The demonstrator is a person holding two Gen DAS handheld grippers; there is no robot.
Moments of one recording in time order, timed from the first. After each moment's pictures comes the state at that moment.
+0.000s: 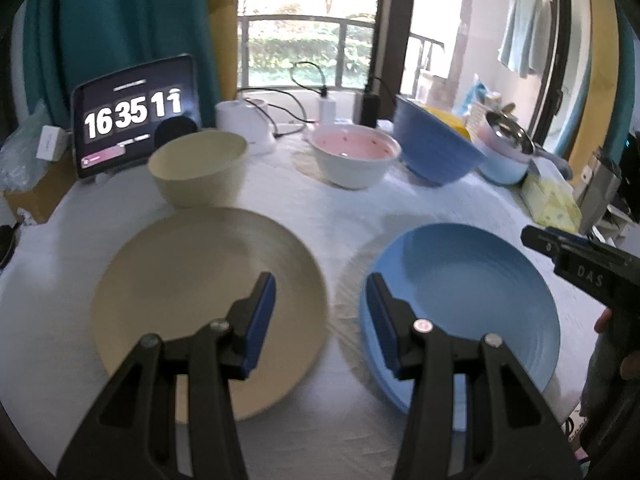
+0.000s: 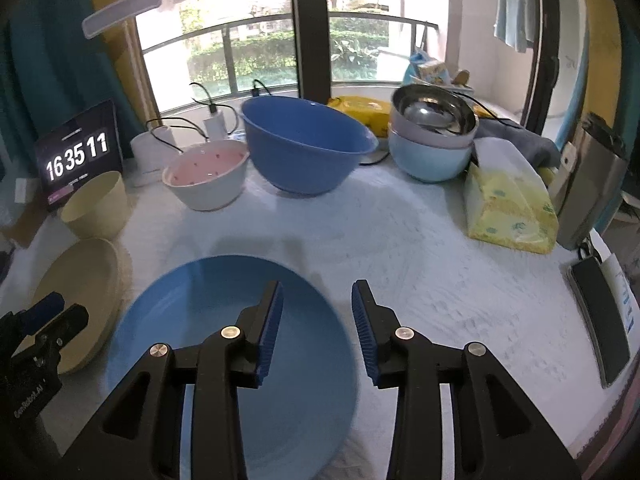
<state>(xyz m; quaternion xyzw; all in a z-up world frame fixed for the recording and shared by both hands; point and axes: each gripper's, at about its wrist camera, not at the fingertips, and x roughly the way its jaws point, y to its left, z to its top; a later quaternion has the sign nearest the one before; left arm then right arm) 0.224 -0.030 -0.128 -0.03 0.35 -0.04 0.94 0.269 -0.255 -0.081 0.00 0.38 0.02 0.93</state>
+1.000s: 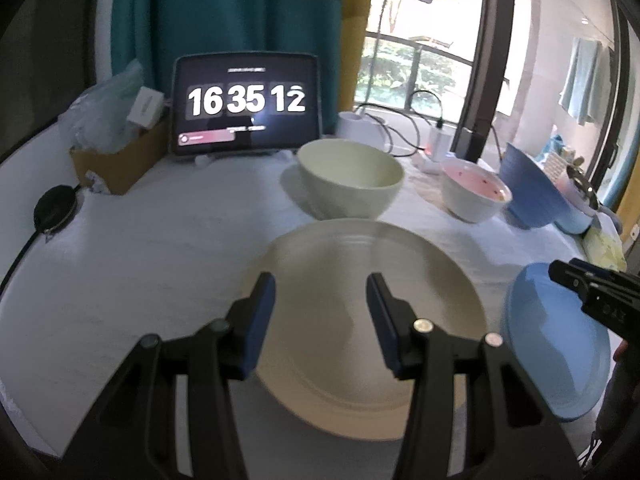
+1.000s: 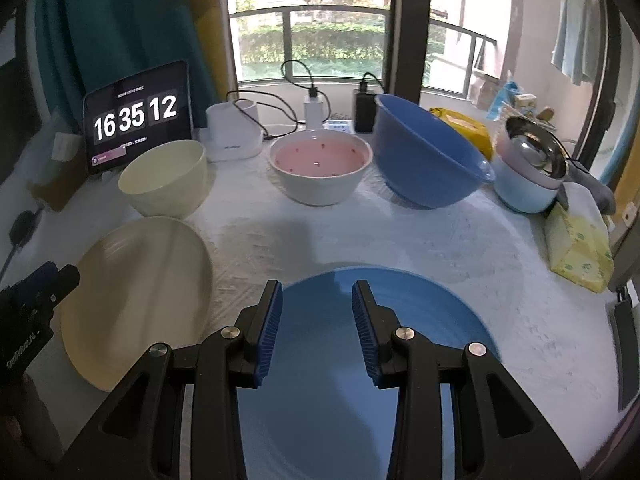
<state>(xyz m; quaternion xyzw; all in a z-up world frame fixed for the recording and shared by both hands) 0.216 0.090 -0.134 -0.08 0.33 0.06 0.94 0.282 -0.148 -0.086 -0.06 0.39 0.09 0.91</state>
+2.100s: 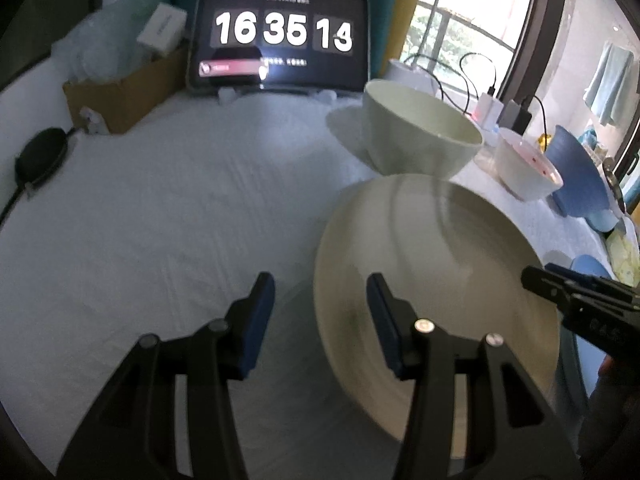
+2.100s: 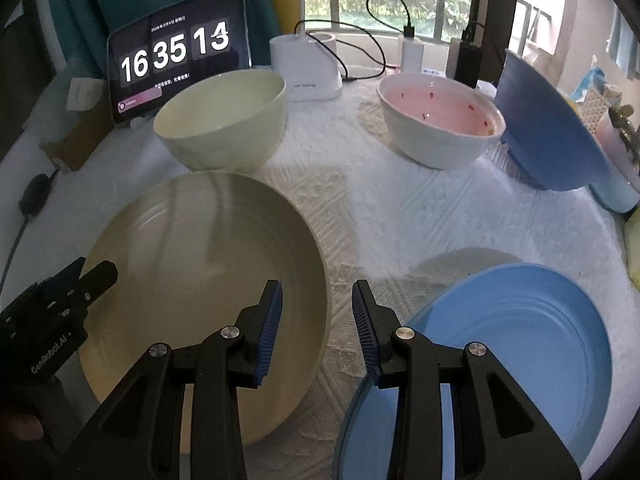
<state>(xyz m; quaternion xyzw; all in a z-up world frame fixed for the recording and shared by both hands) 0.247 0.139 -0.183 -0.12 0.41 0.07 0.90 0.316 -0.062 -0.129 -0.07 0.48 0.16 0.86</state>
